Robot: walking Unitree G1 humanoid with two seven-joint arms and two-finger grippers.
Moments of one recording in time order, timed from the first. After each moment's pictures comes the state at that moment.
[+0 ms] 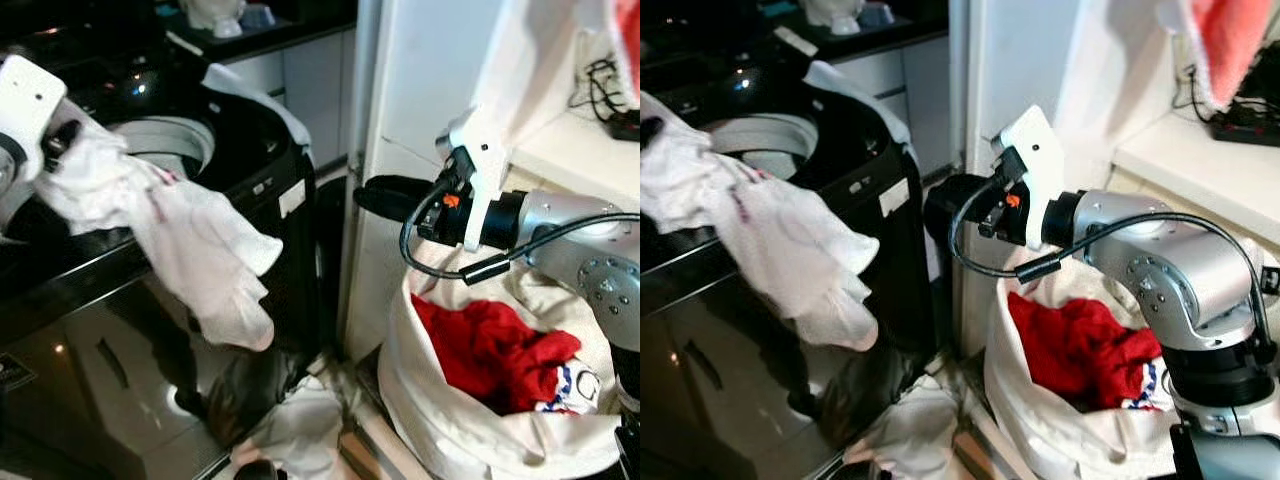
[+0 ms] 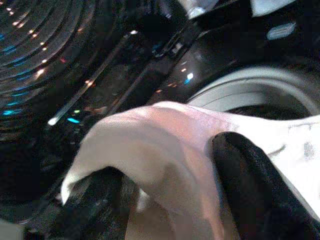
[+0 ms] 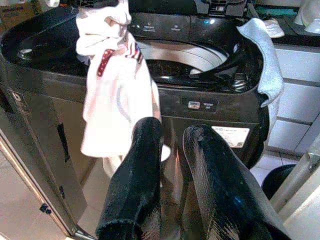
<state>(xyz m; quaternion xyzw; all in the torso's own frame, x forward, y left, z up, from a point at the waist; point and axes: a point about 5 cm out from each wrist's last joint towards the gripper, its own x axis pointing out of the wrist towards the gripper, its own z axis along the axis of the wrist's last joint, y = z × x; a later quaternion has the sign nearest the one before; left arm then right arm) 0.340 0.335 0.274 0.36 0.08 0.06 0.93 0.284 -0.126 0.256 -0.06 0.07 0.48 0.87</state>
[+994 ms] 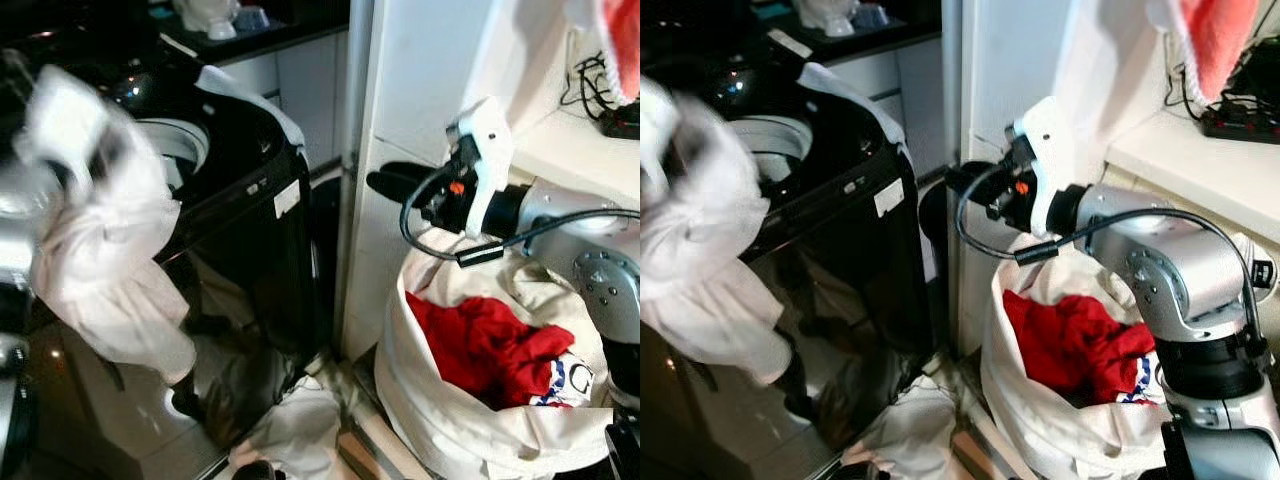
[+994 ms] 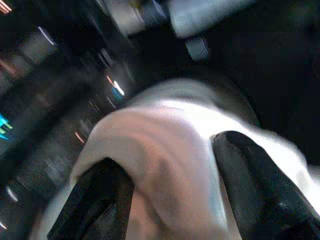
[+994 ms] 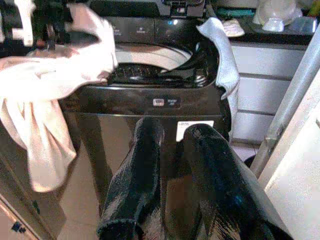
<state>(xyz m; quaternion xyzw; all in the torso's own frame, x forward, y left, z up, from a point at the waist) 0.350 0.308 0.225 0.28 0.10 -0.04 0.95 0.297 -0.134 0.252 -0.05 0.06 0.43 0.90</state>
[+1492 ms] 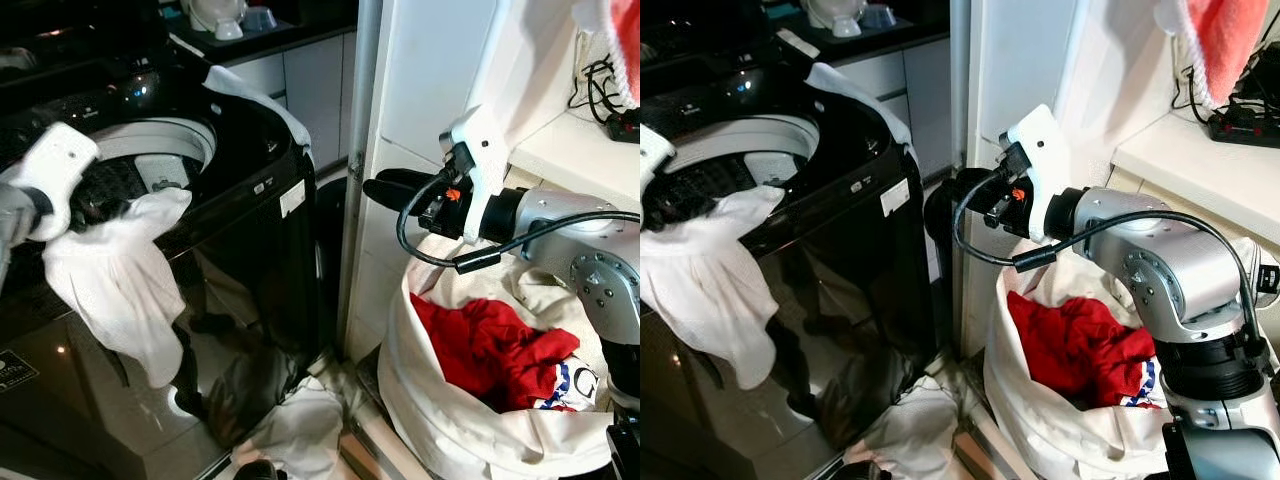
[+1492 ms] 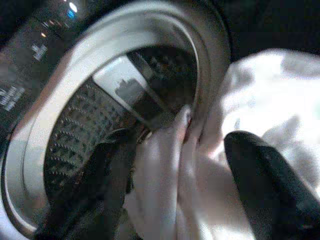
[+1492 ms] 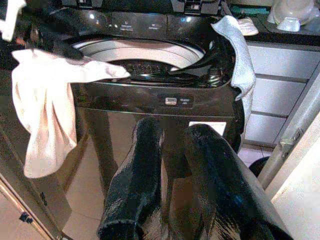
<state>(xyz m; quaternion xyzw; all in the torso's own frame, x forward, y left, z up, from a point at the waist) 0.325 0.322 0.238 0.24 0.22 -0.09 0.94 0.296 -0.133 0.250 -0.06 0.07 0.45 0.89</state>
